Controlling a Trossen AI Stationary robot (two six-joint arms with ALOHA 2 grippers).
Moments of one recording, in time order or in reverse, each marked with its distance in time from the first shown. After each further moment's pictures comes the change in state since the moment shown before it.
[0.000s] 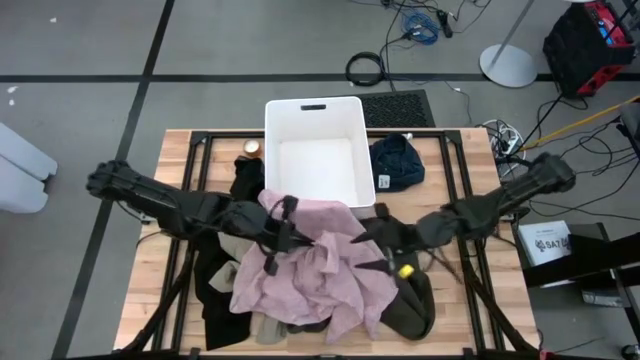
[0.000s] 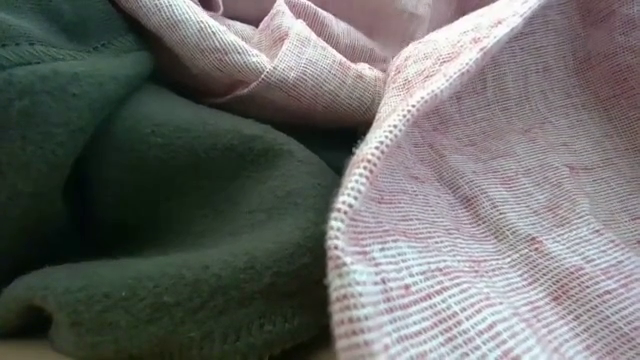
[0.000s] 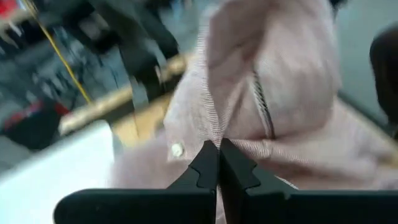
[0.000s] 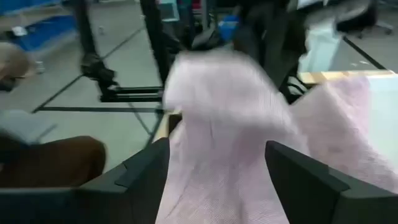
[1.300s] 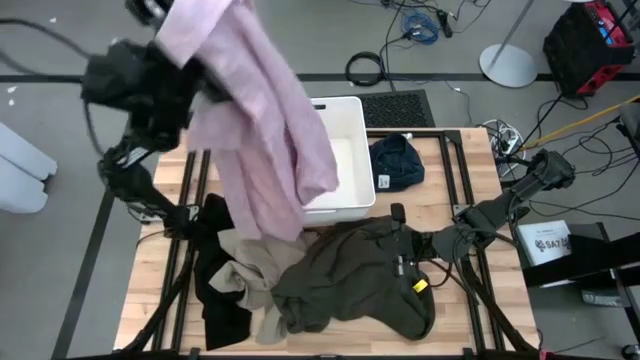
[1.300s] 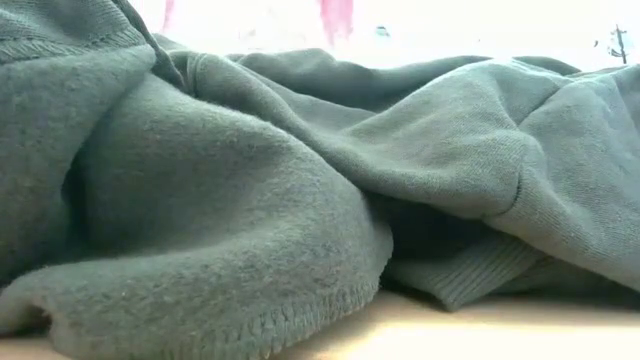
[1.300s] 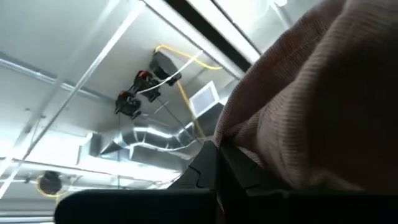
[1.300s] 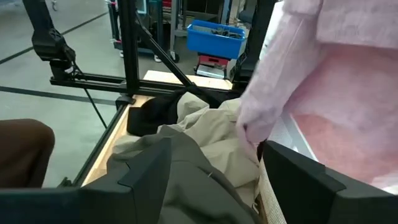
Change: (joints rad) left arm 0.421 0.286 1.145 0.569 -0.030 0.326; right arm 0.112 -0.026 0.000 -0.064 0.288 -0.134
